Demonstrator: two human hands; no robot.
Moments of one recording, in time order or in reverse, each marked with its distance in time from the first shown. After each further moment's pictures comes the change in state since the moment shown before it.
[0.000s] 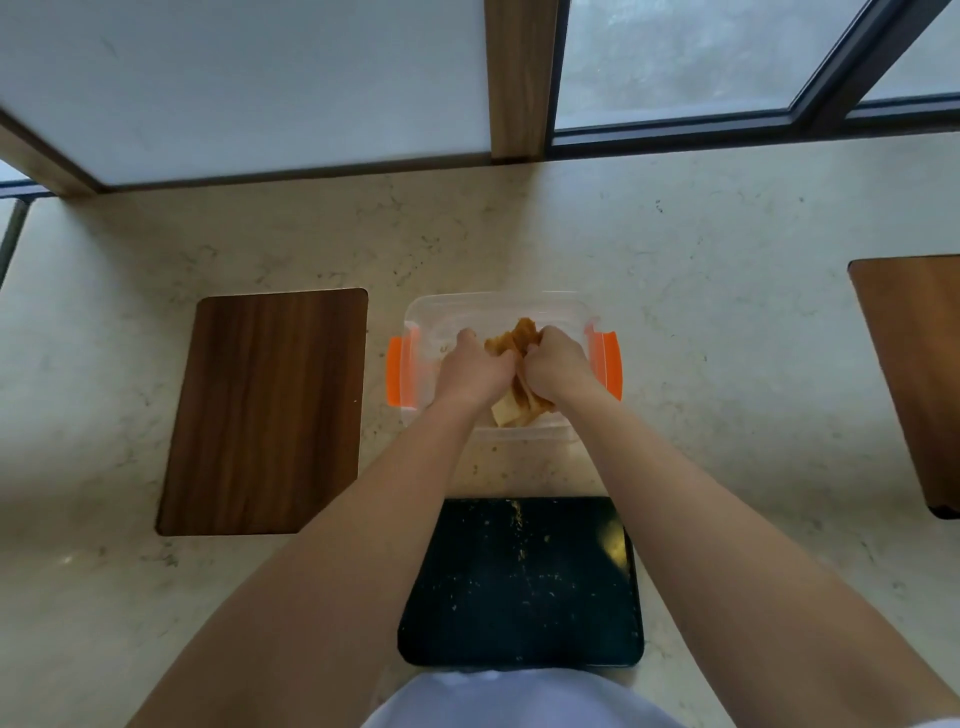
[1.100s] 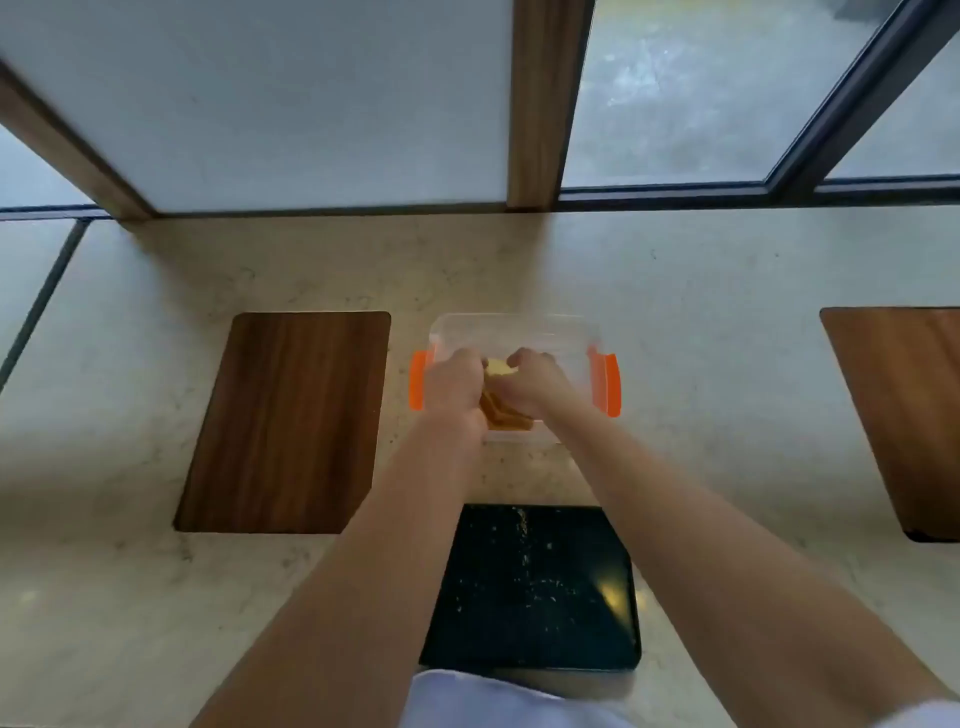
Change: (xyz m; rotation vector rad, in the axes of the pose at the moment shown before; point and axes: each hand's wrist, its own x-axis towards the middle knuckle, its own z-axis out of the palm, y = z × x) left_hand -0.060 0.000 -0.044 -0.920 0.044 -0.246; right_hand -0.047 -0.033 0.013 -0.141 -0.041 -0.094
